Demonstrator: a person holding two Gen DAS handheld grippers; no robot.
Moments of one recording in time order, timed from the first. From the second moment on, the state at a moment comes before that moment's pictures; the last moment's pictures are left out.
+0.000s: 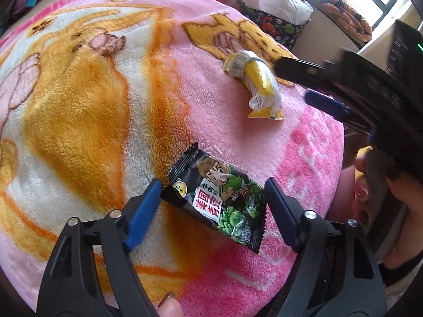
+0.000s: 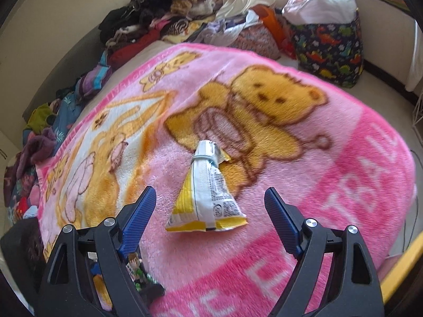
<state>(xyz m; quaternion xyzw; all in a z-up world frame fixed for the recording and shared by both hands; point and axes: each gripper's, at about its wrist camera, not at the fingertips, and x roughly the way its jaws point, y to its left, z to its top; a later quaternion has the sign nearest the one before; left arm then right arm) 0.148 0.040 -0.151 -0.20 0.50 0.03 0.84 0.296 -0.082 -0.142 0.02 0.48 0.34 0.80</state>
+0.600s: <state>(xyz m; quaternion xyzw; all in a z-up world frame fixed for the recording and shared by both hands) 0.148 0.046 -0.150 -0.20 0.50 0.03 0.84 0.290 -0.082 -0.170 0.02 0.50 0.33 0.80</state>
